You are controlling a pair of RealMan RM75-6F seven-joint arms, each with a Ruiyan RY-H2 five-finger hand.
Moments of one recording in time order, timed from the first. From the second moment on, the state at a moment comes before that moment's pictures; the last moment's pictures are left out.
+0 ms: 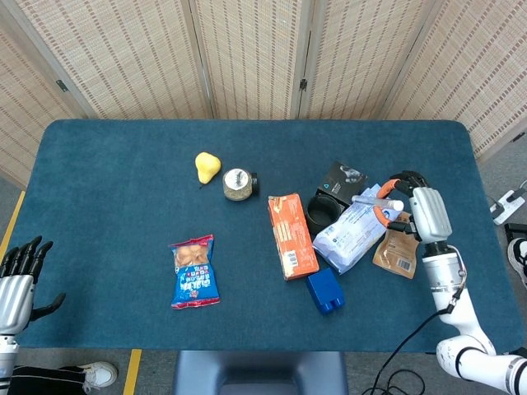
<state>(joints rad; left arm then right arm) -0.10 -1.12 -0.07 -1.64 1.42 1.46 0.10 0.43 -1.26 0.33 -1.62 -1.27 1.20 0.28</state>
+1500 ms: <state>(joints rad) -0.09 -1.12 -0.07 -1.63 1.41 1.46 0.08 0.65 -1.47 0.33 -1.37 -1.05 0.87 0.33</state>
